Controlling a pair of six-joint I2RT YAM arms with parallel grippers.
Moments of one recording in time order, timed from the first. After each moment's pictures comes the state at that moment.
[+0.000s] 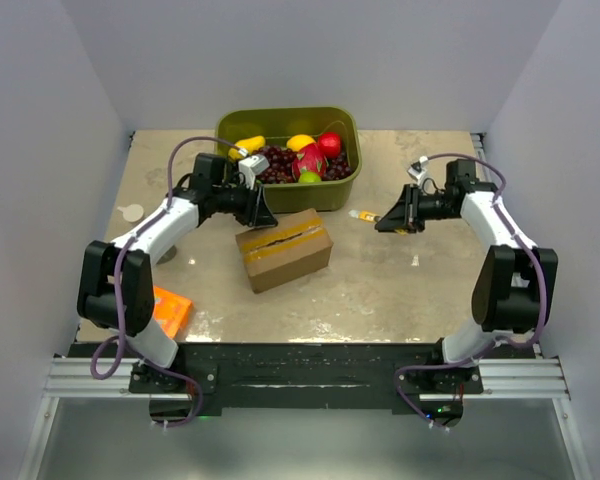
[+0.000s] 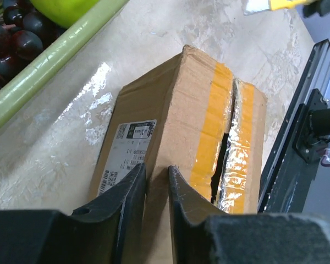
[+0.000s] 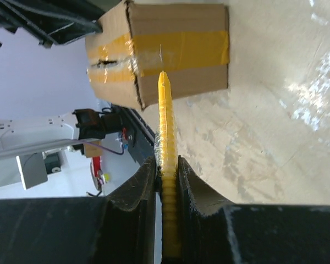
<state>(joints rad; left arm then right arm) -0.26 1.65 1.17 -0.30 0.81 0.01 -0.08 1.61 1.22 -0.82 -1.04 0.10</state>
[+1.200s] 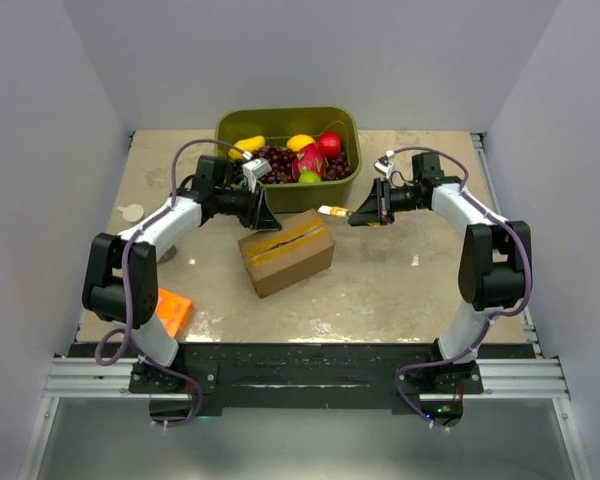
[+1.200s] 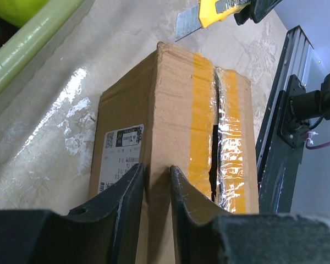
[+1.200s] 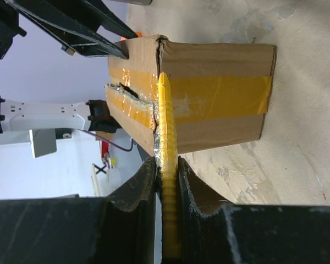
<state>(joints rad) -0.26 1.69 1.16 -0.27 0.94 0.05 0.08 1.80 1.28 -0.56 -1.16 0.22</state>
